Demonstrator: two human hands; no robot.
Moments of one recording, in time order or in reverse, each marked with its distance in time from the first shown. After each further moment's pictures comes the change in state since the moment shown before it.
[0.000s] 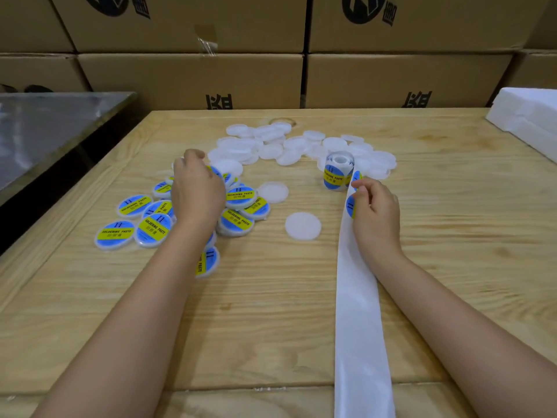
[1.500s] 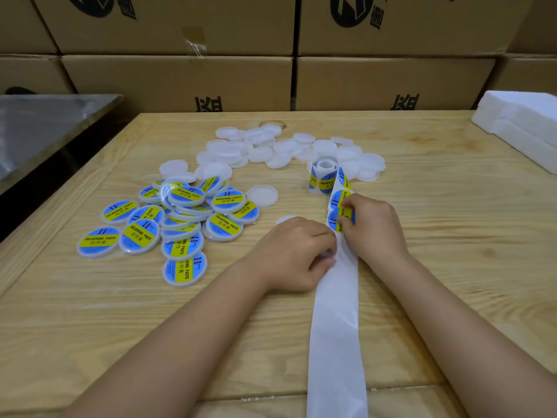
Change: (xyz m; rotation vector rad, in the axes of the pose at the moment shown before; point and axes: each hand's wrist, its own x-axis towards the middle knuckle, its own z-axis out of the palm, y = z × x) left_hand -0.094 0.037 0.040 -0.010 -0.644 1.154; right_hand 0.007 0.006 -0.021 -0.753 -0.258 -0.178
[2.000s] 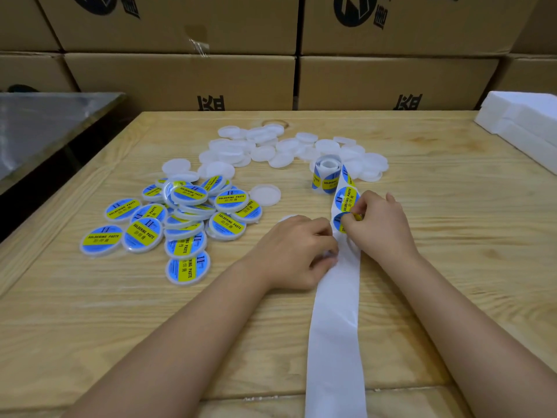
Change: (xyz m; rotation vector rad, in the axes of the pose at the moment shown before) left_hand -0.001 0.002 -0.005 -0.001 -0.012 -0.052; right_hand -0.002 -0.003 -0.009 0.225 0.021 0.132
